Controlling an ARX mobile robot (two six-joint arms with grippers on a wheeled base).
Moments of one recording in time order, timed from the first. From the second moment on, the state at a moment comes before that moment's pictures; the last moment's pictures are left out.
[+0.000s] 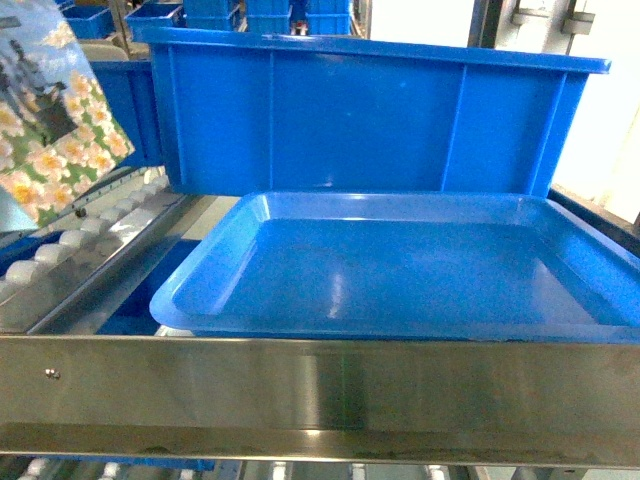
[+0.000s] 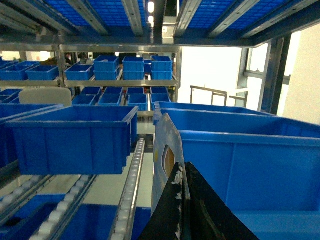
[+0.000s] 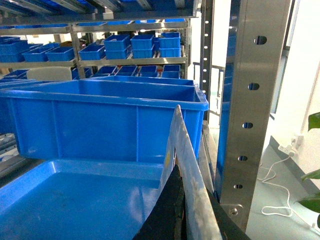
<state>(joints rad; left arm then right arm) -0.19 1.05 0.41 0.85 -0.16 0.00 0.09 0.59 0.26 0.43 -0.02 0.08</state>
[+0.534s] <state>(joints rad) -0.07 0.72 0.23 0.66 -0.24 0.02 0.09 0.59 0.26 0.43 -0.02 0.08</state>
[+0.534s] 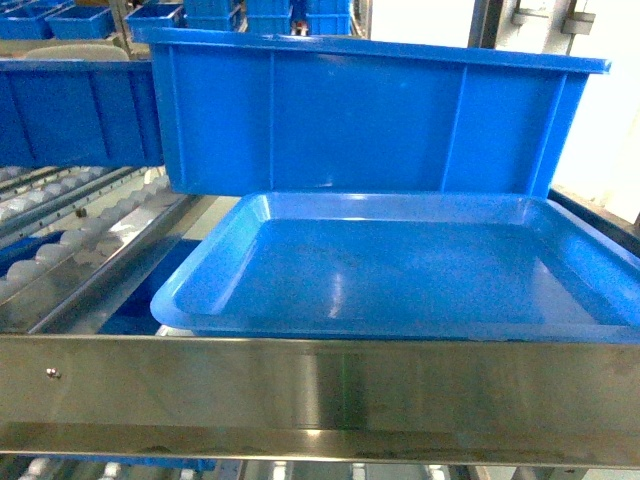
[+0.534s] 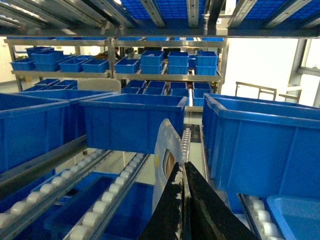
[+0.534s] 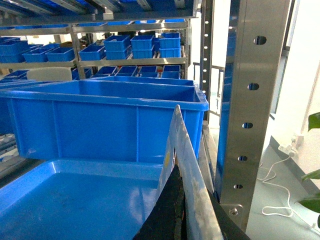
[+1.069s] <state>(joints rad) -0.08 0.72 0.23 0.66 -0.24 0.03 0.09 0.59 0.26 0.43 -0.01 0.08</state>
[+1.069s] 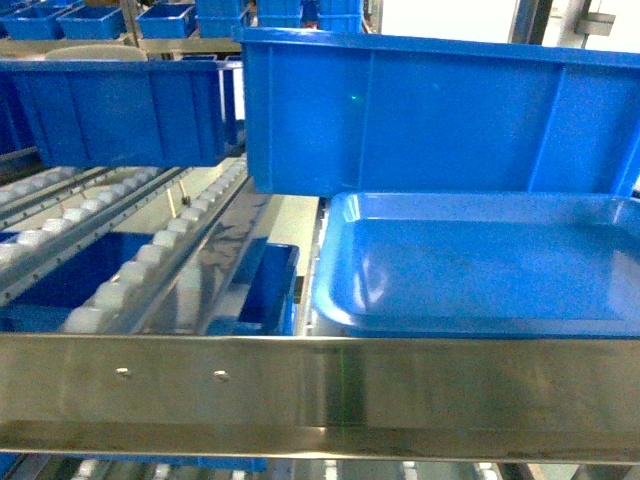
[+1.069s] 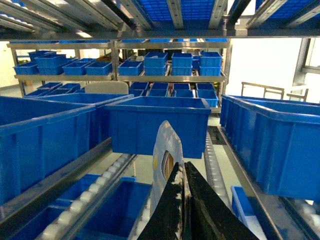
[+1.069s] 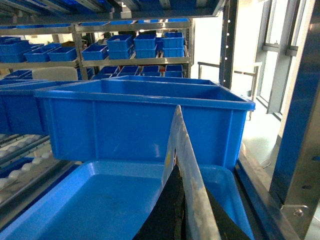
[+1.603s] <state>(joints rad) -0.08 0.71 0.23 0.67 -0.24 0.03 0.09 0.59 0.26 0.44 -0.01 0.08</state>
